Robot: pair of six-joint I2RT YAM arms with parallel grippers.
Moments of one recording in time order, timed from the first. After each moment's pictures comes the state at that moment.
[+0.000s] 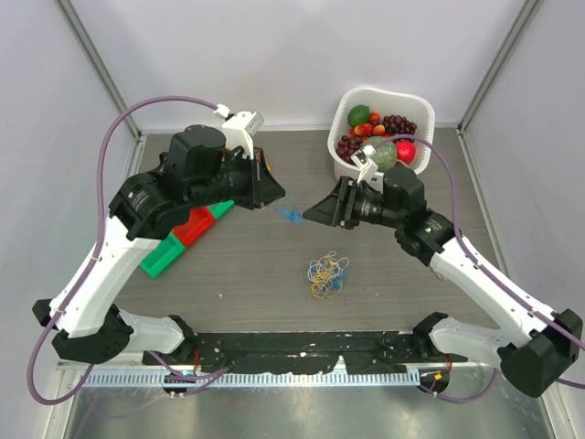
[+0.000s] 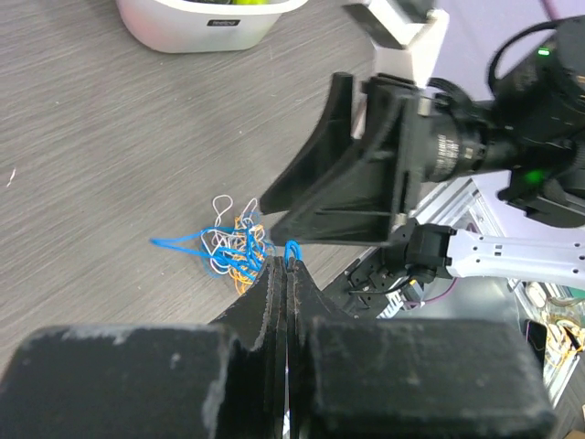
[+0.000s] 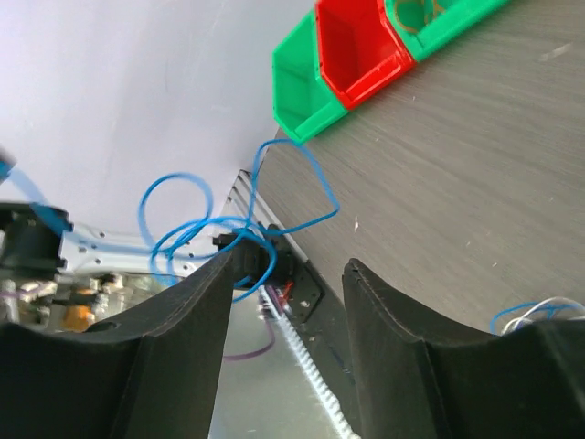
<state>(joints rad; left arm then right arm) -0.81 1.30 1.87 -1.00 0.08 -0.48 0.59 1.10 0.99 -0.16 -0.51 0.83</state>
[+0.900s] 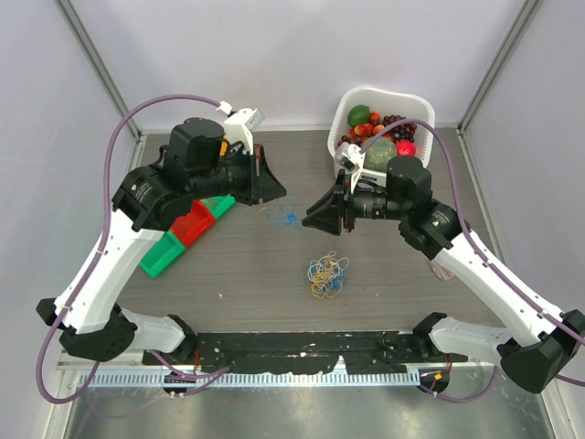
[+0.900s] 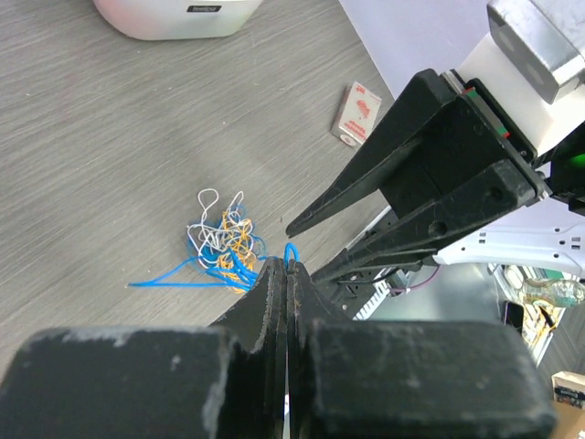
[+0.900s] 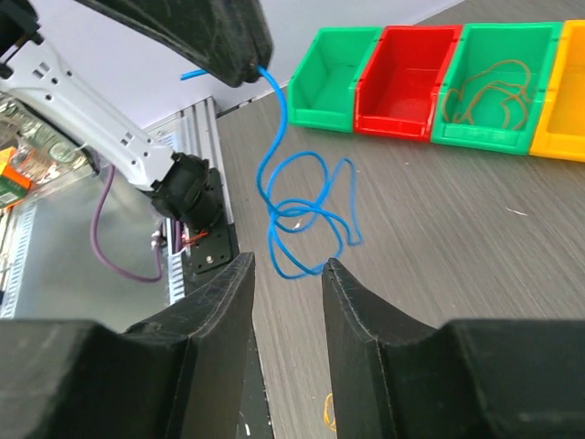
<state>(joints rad) -0.73 1.33 1.87 -1.00 0.21 -0.47 0.62 1.10 1.14 -0.24 -0.72 0.18</state>
